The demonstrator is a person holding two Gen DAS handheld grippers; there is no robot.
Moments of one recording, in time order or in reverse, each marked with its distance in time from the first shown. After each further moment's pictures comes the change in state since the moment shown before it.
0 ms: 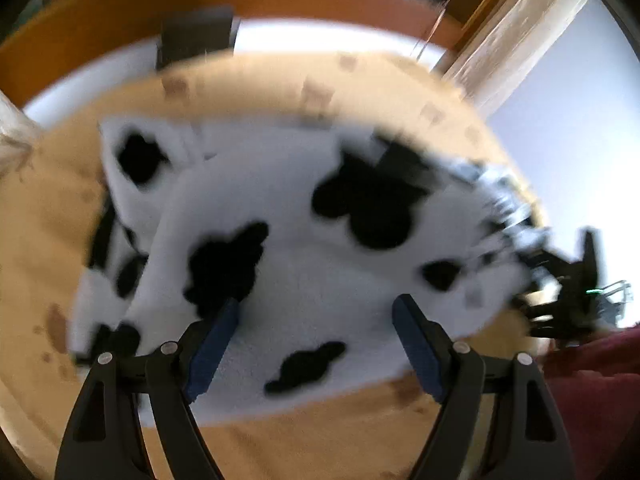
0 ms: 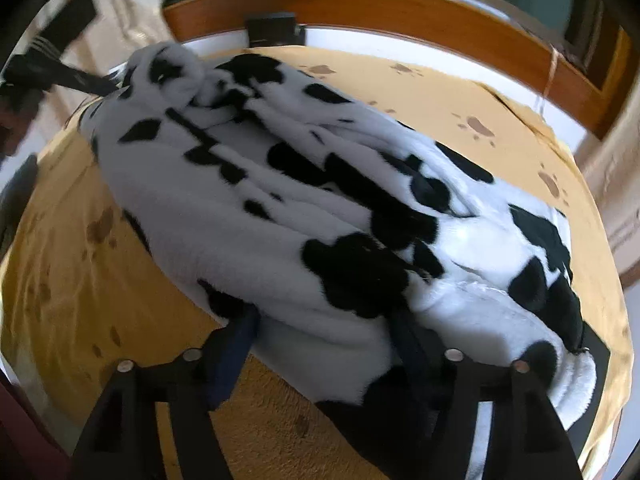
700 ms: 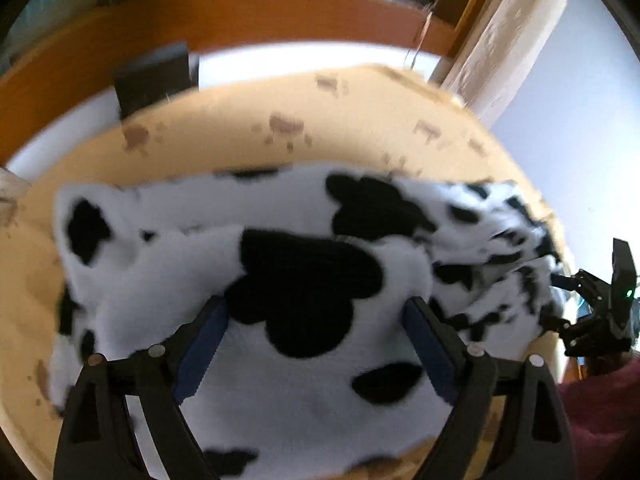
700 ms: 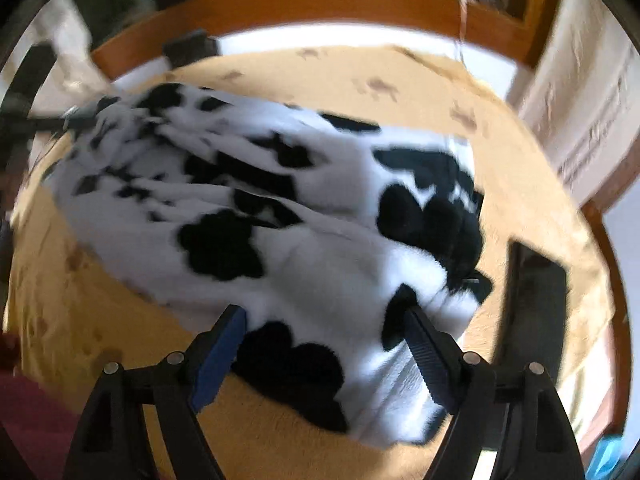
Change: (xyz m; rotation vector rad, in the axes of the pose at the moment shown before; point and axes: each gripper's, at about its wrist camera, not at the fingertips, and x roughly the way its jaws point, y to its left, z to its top) left arm 0.033 -0.064 0.039 0.094 -0.085 0.085; right arm -0.025 -0.059 -0.028 0.323 0.078 -0.068
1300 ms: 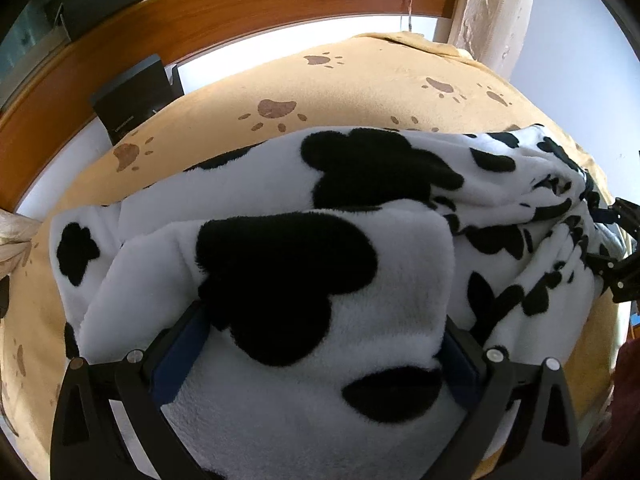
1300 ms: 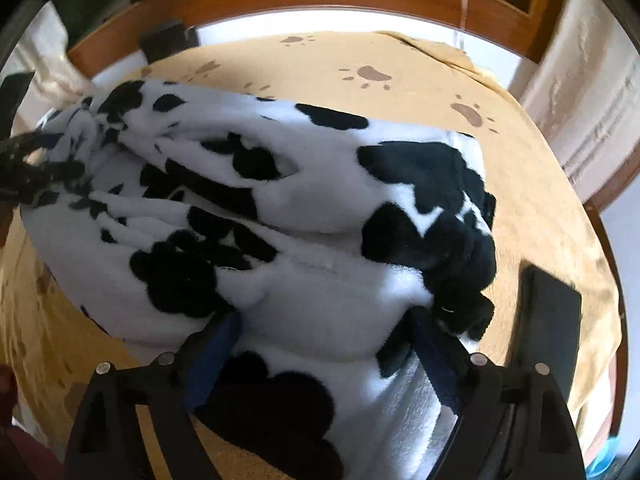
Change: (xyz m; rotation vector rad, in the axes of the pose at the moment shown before) left arm 0.010 -0.031 -0.011 0.147 -0.001 0.167; right arm 0.020 -0.004 0.018 -0.064 0.027 -0.036
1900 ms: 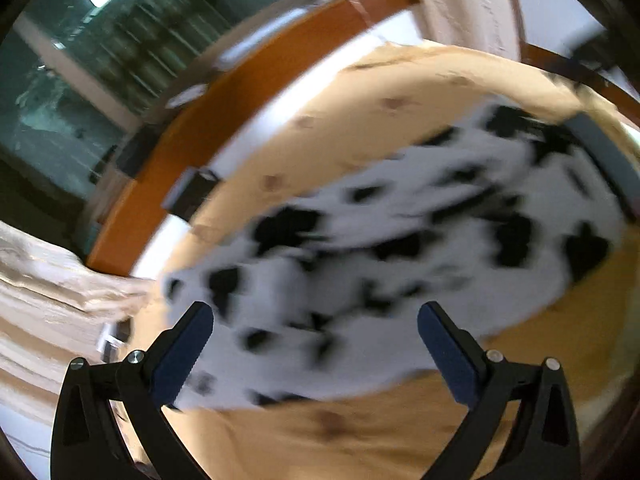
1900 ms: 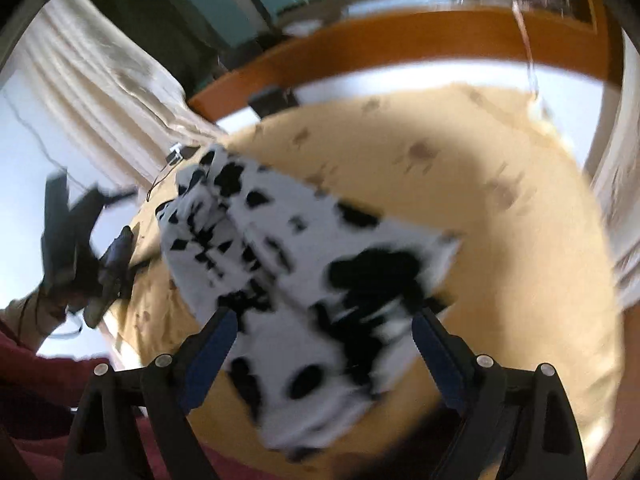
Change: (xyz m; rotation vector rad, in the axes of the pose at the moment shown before) left arm -0.070 -0.202 -0.007 0.227 -0.023 0.411; right arm -0.056 -0.133 0.063 -0.143 -0.117 0.531
